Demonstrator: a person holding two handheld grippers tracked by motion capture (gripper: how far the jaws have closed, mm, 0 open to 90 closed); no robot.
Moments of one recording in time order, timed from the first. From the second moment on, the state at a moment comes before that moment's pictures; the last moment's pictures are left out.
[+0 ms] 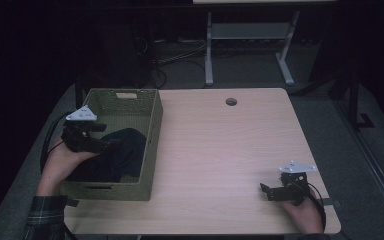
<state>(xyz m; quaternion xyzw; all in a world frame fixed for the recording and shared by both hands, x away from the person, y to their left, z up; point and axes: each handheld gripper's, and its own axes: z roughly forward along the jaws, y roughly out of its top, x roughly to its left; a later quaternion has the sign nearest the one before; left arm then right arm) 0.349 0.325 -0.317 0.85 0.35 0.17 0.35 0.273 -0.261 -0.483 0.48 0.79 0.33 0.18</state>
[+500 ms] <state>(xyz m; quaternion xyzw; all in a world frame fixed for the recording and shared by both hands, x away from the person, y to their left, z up) 0.360 0.337 -0.340 0.86 0.37 0.15 0.32 0.273 -0.261 -0.483 0.48 0.79 0.33 0.18</state>
